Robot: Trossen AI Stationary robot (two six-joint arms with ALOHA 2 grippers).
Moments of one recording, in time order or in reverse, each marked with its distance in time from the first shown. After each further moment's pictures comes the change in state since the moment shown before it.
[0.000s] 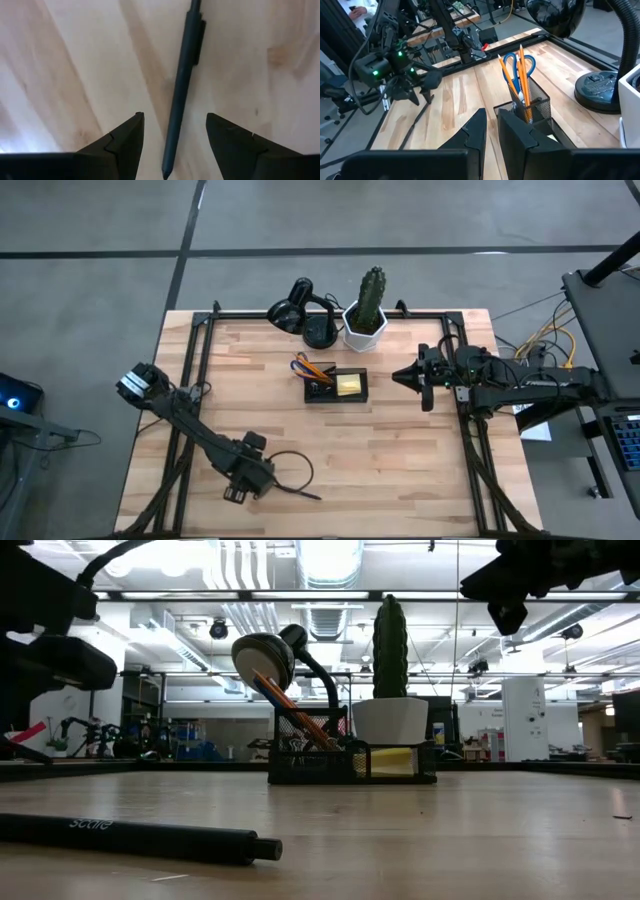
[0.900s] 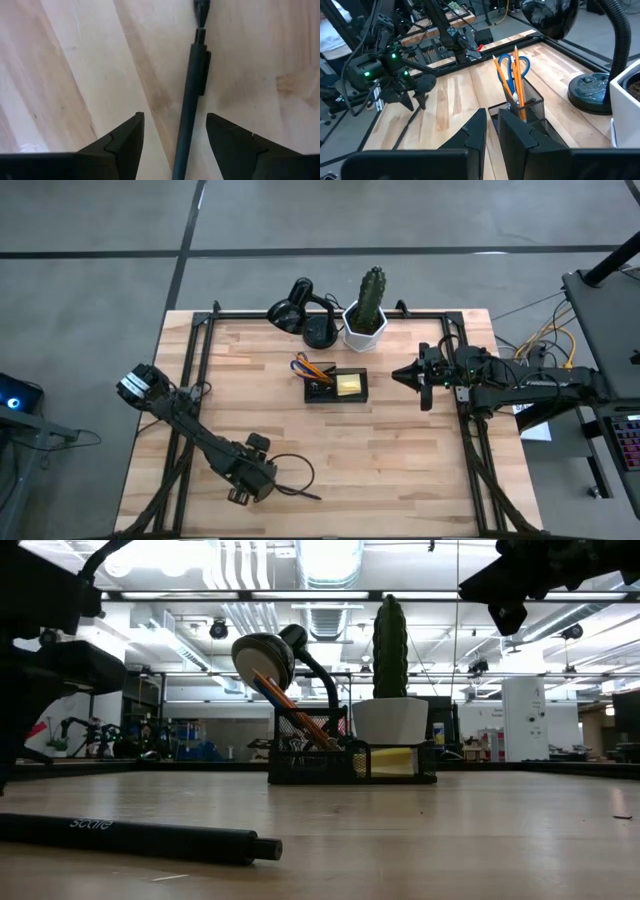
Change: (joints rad) left arm -0.019 0.006 -0.035 0.123 -0.087 0.007; right arm 0.000 0.002 -0.001 0.000 0.026 -0.015
